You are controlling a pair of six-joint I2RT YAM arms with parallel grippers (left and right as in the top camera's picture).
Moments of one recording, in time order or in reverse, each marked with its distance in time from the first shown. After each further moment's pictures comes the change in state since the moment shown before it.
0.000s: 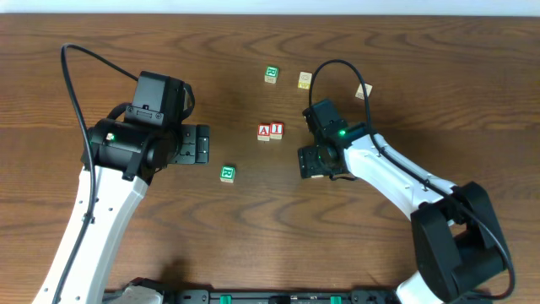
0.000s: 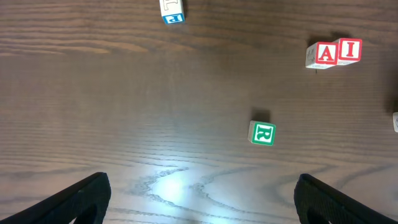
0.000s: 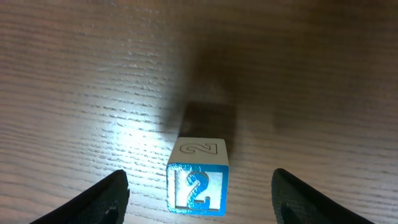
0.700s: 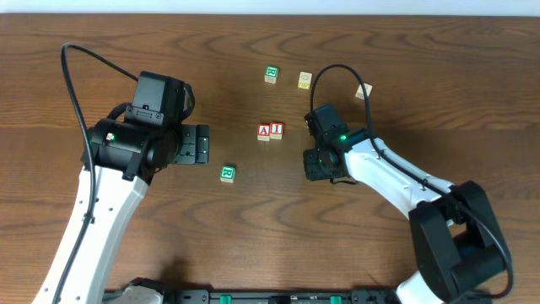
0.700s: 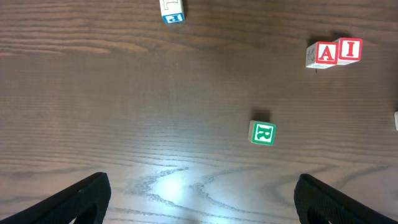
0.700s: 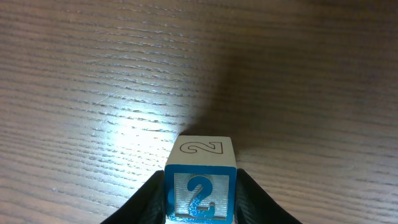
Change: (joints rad) left arm 0.000 0.000 0.000 -0.001 0.000 0.000; right arm -0.005 0.000 -0.053 0.050 -0.019 0.003
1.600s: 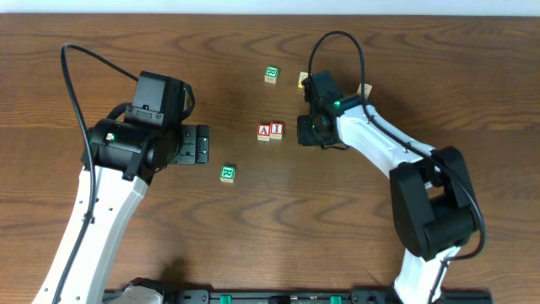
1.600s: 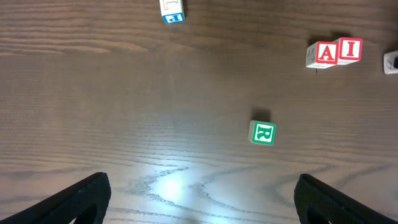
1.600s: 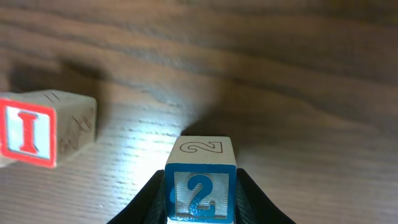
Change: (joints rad) left arm 0.000 0.000 0.000 0.000 0.000 0.000; right arm -0.063 0.228 0.306 0.005 -0.042 0.005
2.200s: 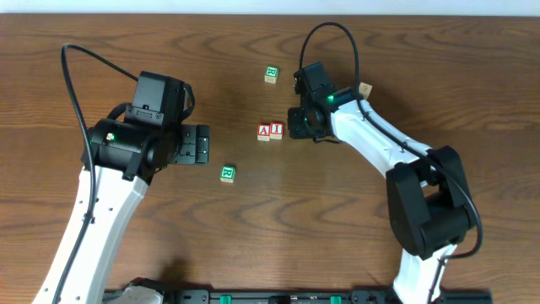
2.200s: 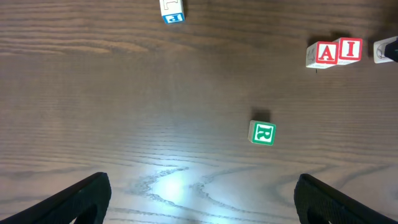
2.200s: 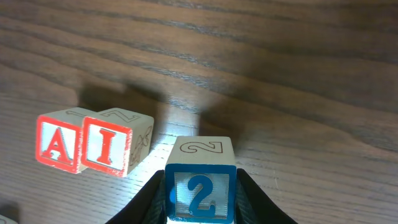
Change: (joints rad) left arm 0.000 0.000 0.000 0.000 0.000 0.000; right arm 0.028 0.016 0.065 -0.005 -0.032 0.005
